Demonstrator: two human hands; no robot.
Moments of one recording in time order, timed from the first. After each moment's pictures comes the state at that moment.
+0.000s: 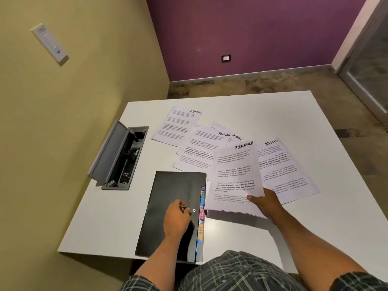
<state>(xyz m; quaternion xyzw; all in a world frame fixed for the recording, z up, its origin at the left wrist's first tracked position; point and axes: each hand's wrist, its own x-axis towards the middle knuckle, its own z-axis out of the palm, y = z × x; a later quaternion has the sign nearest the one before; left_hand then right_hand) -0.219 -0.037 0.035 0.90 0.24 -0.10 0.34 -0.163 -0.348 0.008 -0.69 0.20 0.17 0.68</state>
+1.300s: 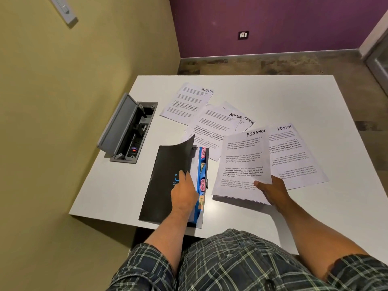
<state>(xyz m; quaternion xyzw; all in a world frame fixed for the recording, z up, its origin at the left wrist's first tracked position) -0.220 -0.048 0.039 0.98 0.15 -0.12 0.10 -0.175 -0.343 -0.002 -0.68 0.21 0.16 0.69</state>
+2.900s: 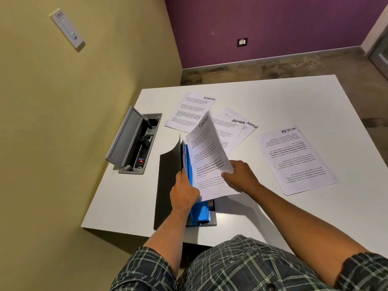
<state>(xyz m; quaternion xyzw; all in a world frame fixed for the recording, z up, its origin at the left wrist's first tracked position) -0.201 -0.028 0.069 0.95 0.18 -0.08 0.25 -0.145 -0.232 0.087 -0.87 -0.02 0.19 0.46</state>
